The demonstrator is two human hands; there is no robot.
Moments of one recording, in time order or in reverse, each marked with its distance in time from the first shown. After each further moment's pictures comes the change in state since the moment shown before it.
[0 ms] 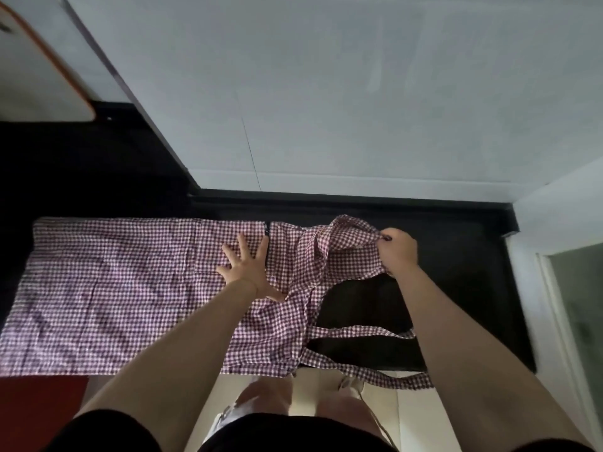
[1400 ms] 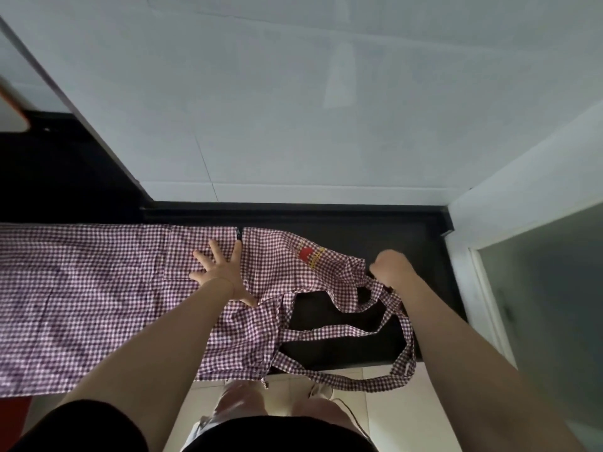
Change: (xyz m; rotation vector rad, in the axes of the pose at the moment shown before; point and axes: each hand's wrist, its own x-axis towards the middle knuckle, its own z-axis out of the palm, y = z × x) left_hand 0.002 0.033 -0.013 0.032 -0.050 0.024; right_hand -0.020 0.032 -0.078 -0.532 -0.276 0.191
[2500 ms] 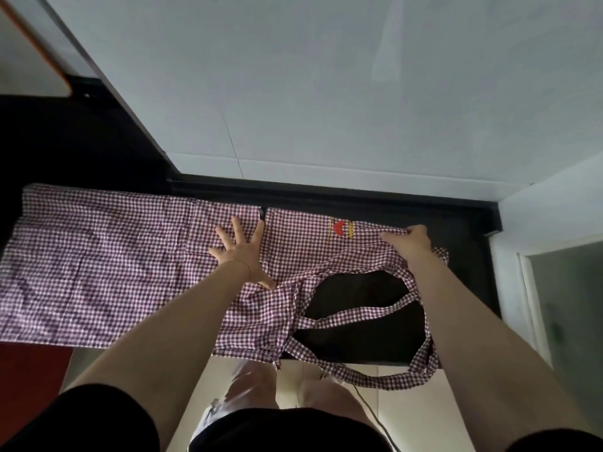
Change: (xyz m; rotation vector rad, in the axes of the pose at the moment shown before) left_hand 0.002 -0.002 0.005 0.007 0.017 0.002; right_hand 0.036 -0.031 0.002 0.770 0.061 0.145
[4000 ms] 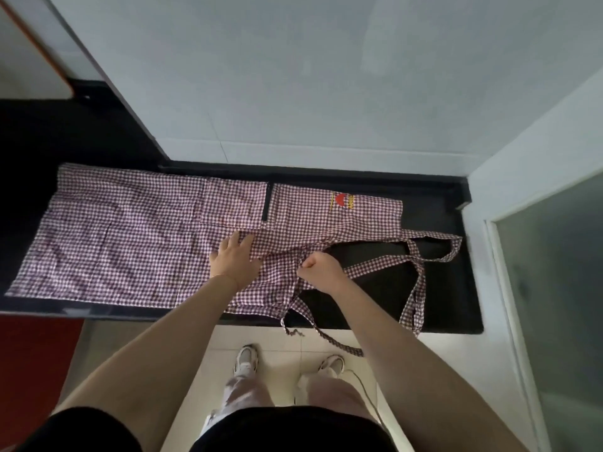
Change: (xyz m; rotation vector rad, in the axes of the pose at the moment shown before) left_hand -0.052 0.013 0.062 -0.178 0.305 0.051; right_hand -0.104 0.076 0.082 -0.377 -0.417 -0.440
